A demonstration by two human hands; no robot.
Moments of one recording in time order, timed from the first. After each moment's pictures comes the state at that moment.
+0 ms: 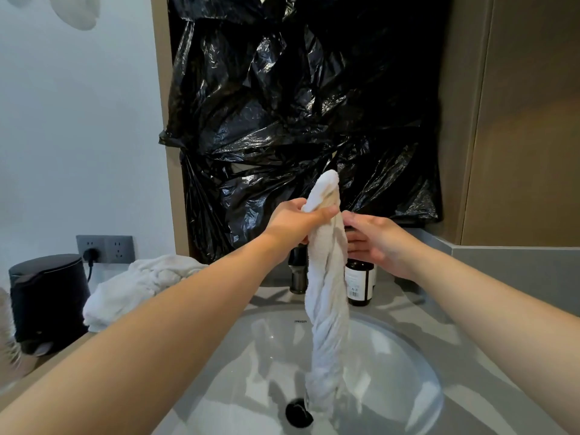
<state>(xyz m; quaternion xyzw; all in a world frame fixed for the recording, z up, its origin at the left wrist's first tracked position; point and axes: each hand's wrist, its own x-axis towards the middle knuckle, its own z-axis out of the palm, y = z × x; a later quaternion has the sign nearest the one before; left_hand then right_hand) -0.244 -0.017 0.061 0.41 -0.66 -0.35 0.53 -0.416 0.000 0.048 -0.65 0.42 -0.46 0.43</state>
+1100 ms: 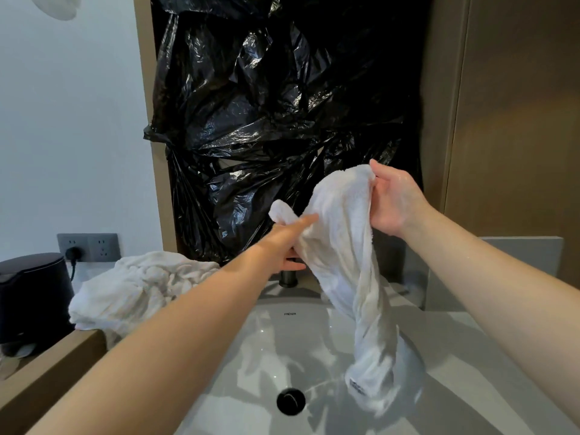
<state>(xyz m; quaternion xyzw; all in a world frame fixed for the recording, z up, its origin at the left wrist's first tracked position) -0.247 -0.032 0.033 0.49 -0.52 -0.54 0.43 -0.436 0.014 0.095 -0.48 0.27 -0.59 0.58</state>
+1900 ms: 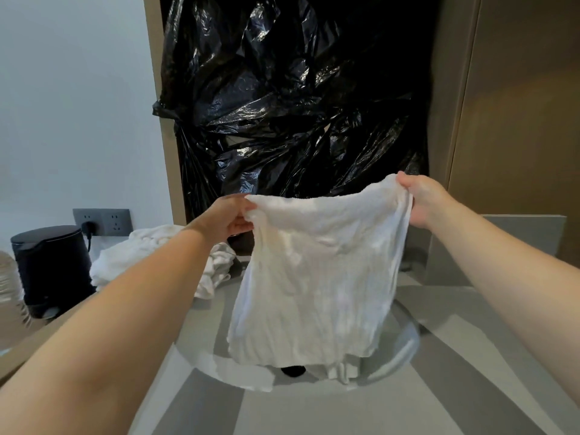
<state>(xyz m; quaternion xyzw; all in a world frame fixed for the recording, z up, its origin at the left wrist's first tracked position) -0.147 -0.041 0.026 0.47 -0.51 -0.48 0.54 -0.476 0.000 0.063 -0.39 0.44 -0.64 0.50</state>
